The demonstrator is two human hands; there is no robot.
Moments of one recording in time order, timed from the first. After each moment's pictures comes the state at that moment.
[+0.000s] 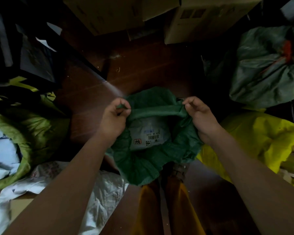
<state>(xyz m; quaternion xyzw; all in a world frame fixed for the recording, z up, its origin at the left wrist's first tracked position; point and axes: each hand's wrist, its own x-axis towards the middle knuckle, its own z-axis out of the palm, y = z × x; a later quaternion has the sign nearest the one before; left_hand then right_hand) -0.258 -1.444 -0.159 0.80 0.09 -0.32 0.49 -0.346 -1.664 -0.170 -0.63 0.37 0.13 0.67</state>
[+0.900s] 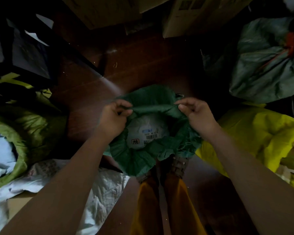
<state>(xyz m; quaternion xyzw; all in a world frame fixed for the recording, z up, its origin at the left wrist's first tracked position) -0.260 -1.442 -0.177 0.84 0.06 -0.33 0.43 -0.352 -1.671 -0.186 -0.74 0.30 0.15 0.58</state>
